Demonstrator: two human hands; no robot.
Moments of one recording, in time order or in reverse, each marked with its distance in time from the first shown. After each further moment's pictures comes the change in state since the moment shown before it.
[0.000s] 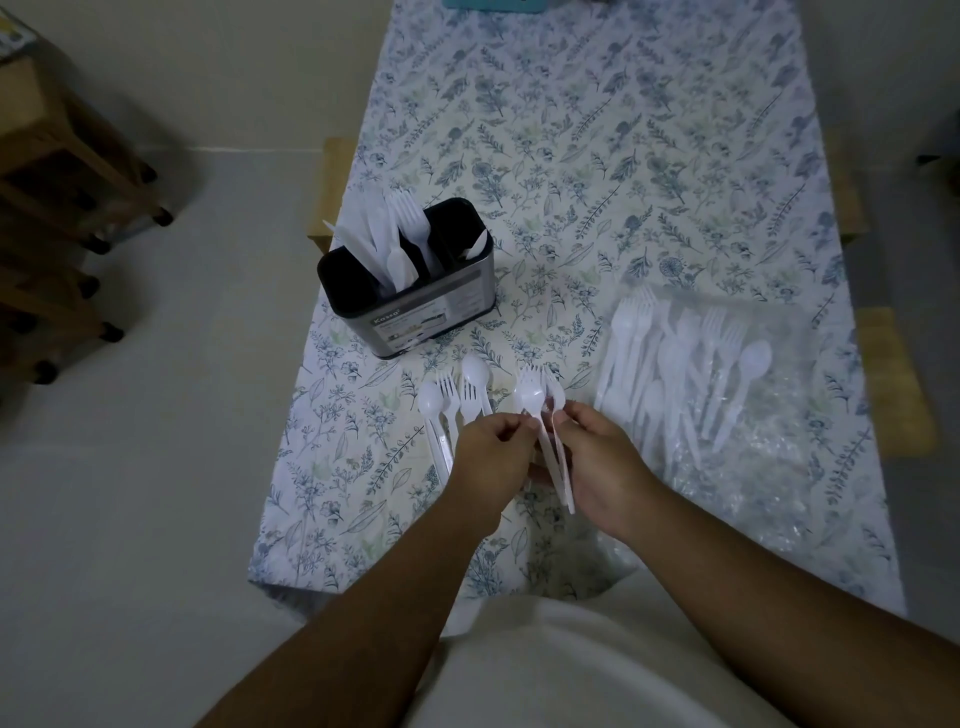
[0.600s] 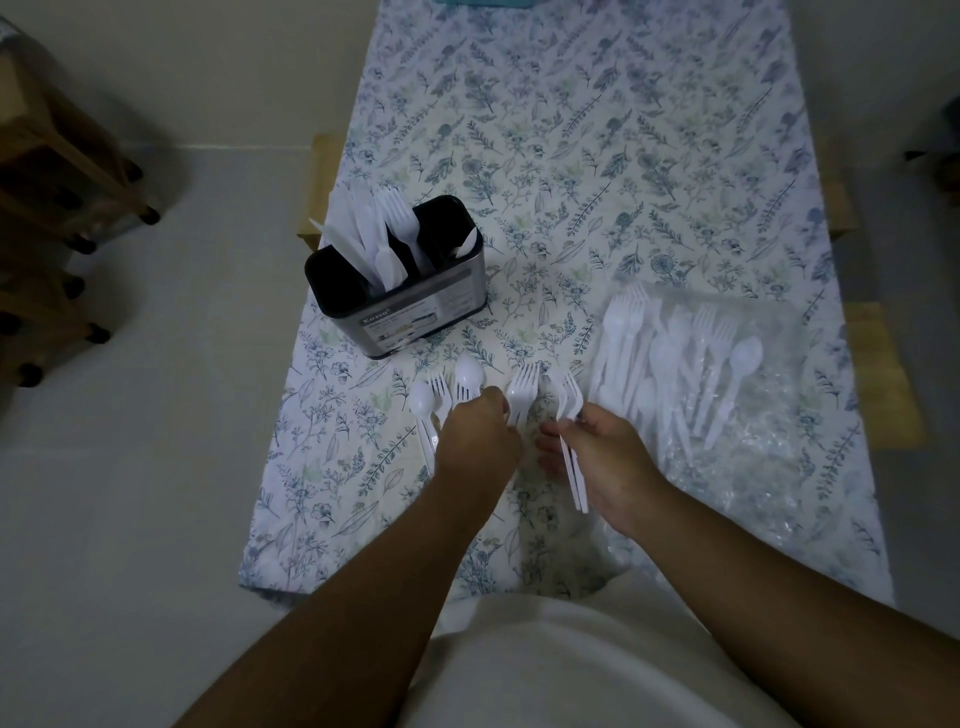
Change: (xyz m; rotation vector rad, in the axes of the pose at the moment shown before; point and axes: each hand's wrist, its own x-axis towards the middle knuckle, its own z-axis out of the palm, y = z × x) left_hand 0.032 -0.004 -0.002 0.899 0.155 0.333; right_hand 0.002 -0.005 -0.012 -0.264 0.184 -0.115
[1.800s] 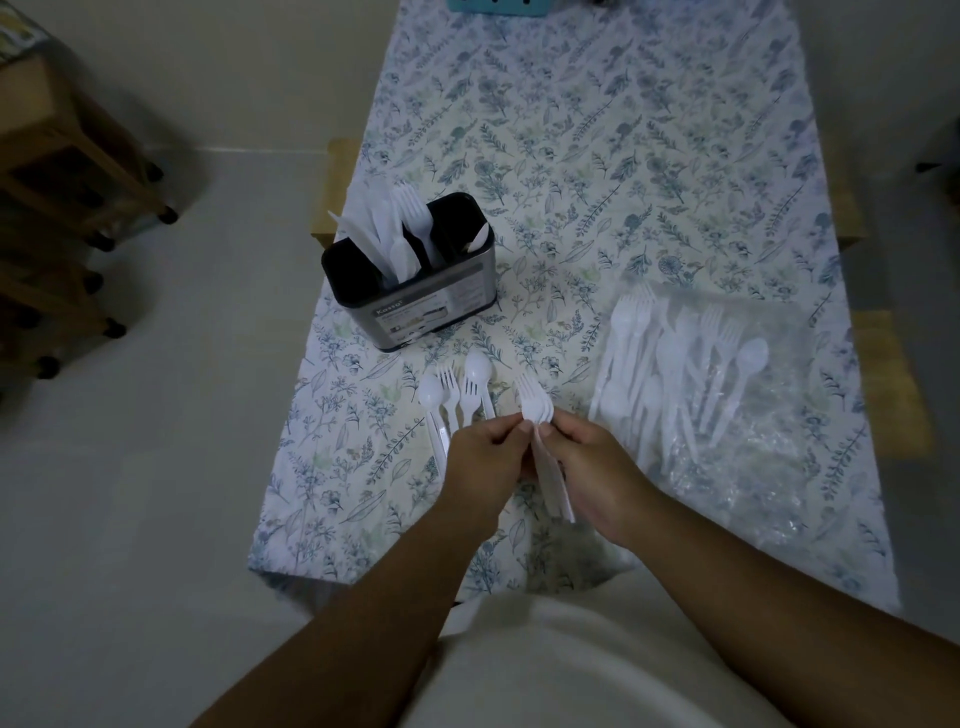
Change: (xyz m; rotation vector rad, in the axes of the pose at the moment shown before) left_hand -0.043 0.000 -0.001 -1.105 -0.126 -0.307; right_hand -0.019 0.010 0.008 -0.116 -0.259 -0.087
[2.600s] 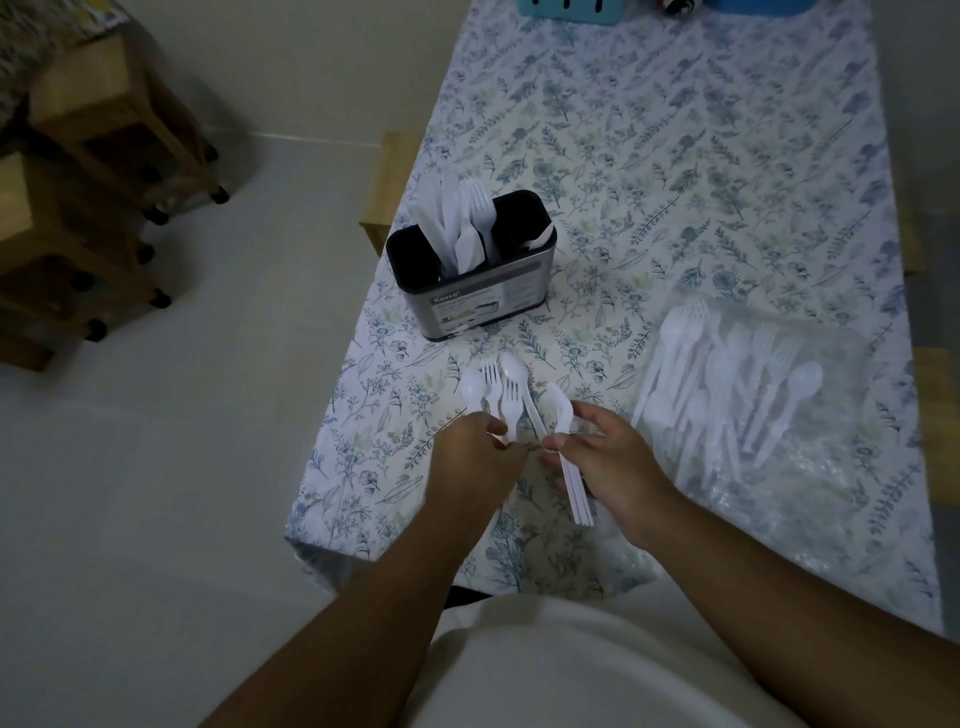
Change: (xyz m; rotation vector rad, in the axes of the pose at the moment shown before) left_hand -0.002 0.000 -0.051 0.729 0.275 0.161; right_hand 0.004 -0.006 0.021 -0.110 0.114 0.079
